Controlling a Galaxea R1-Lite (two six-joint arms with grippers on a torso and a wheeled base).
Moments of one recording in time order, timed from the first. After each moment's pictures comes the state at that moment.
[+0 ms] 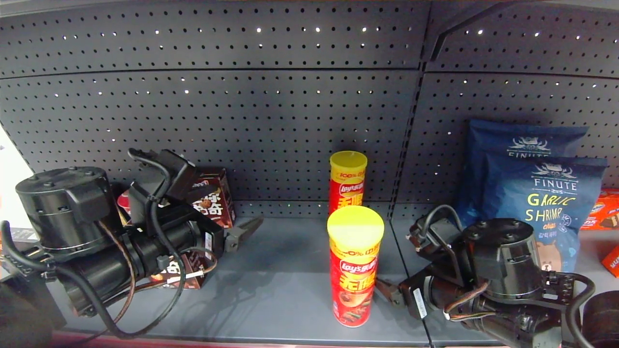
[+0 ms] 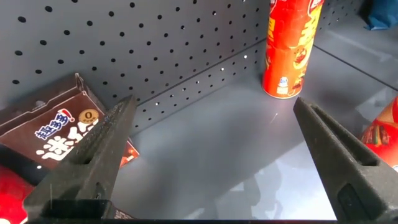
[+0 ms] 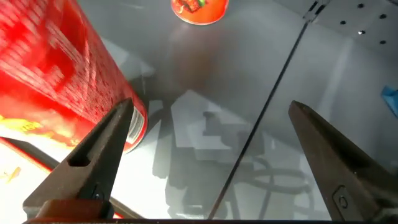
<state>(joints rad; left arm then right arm) -0.38 1.55 -0.52 -0.87 -0.11 0.18 0.76 1.66 -0.58 -0.62 -0.29 0.02</state>
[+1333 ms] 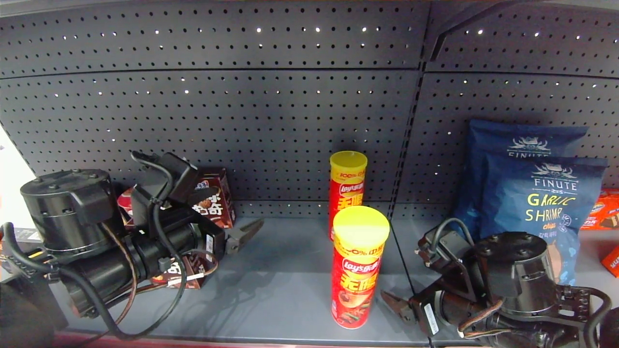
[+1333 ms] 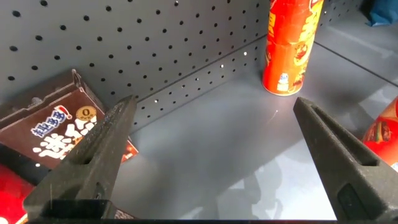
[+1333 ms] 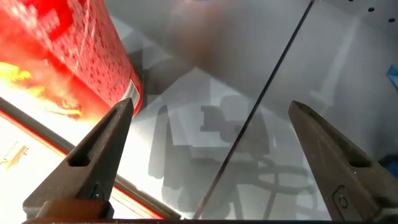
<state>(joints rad) -0.38 1.56 -0.52 -0.87 -0.11 0.18 0.77 1.62 -0.50 -0.62 -0.29 0.02</state>
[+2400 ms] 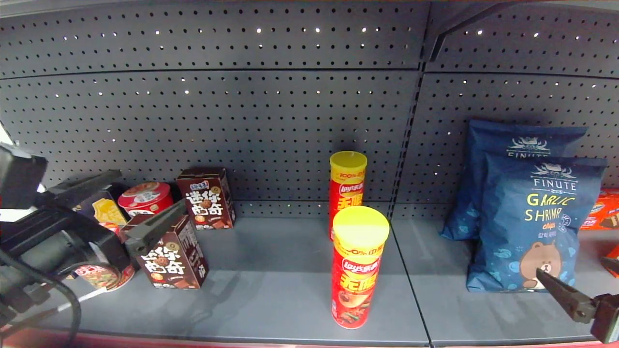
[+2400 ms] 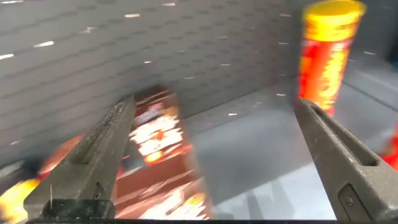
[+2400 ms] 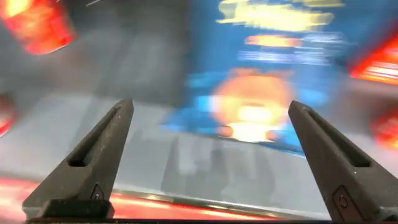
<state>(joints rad) -0.20 1.18 -0.36 -0.87 -0.11 0.18 0.32 0.93 -0.20 -0.55 -0.30 -0.06</state>
